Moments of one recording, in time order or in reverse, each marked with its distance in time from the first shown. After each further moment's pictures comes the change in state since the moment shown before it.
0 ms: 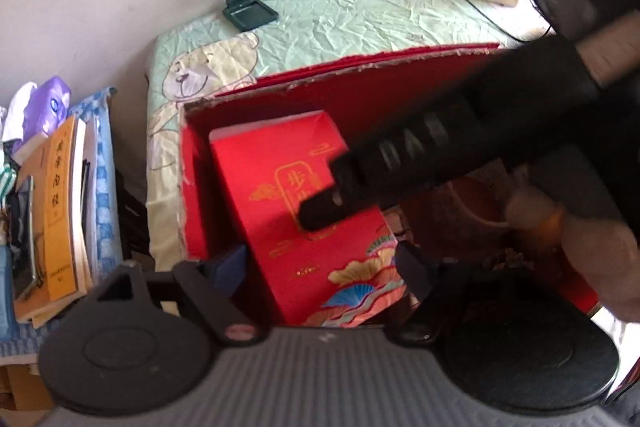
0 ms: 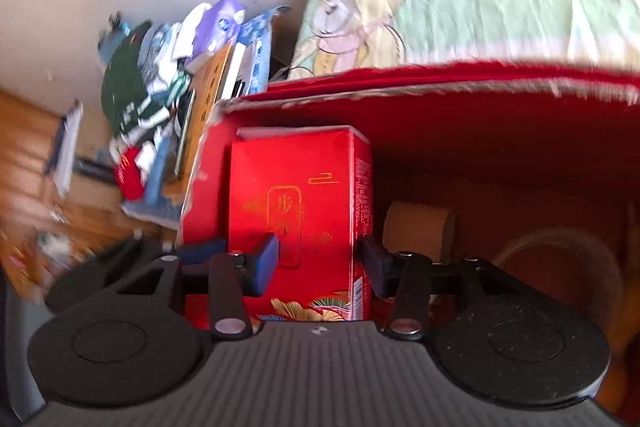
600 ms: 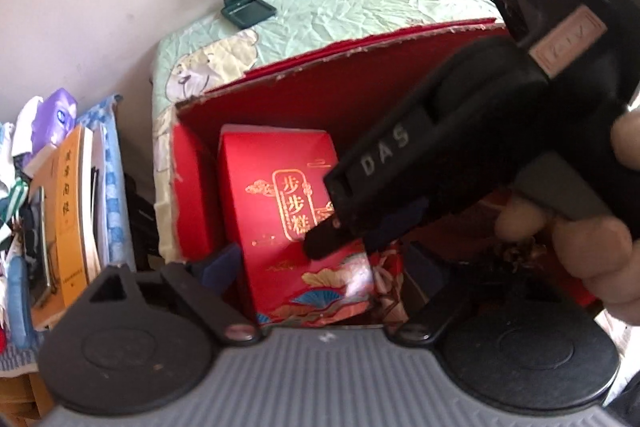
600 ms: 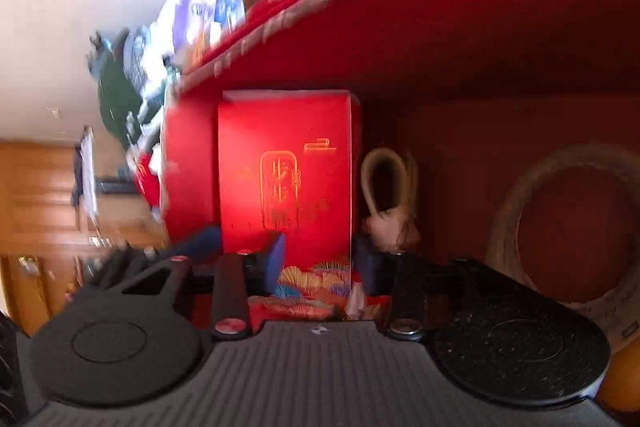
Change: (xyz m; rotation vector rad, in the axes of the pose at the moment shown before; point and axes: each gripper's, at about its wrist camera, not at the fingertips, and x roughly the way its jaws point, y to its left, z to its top) left arm -0.002 -0.013 -0.007 0.046 0.021 0.041; right arm 0.012 -0.015 -0.016 0.174 0.126 0.074
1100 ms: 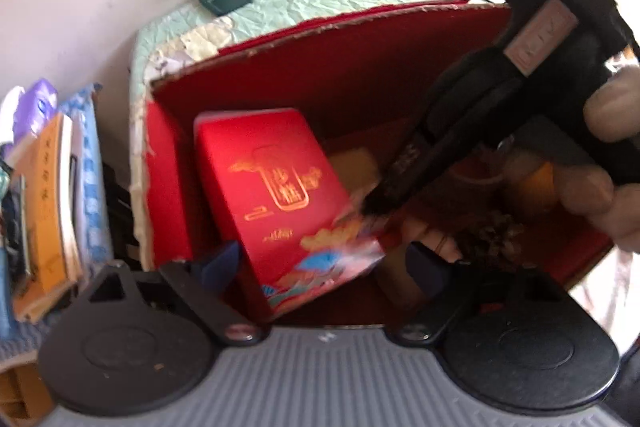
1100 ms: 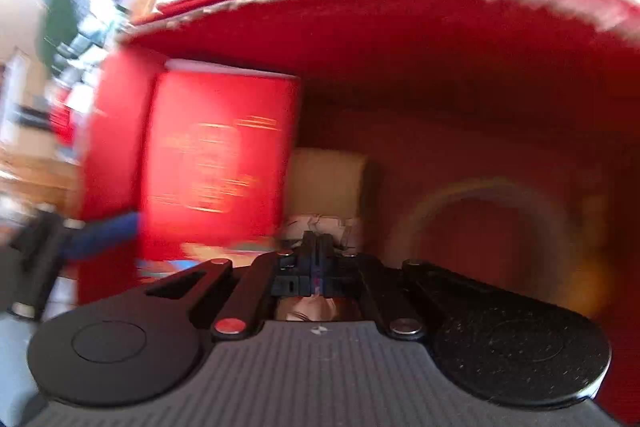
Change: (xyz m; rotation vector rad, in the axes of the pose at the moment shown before) left arm -0.001 -0.007 -0.013 -0.003 0.025 -0.079; right arm -0.005 0.016 -0.005 -0.249 0.029 -0.353
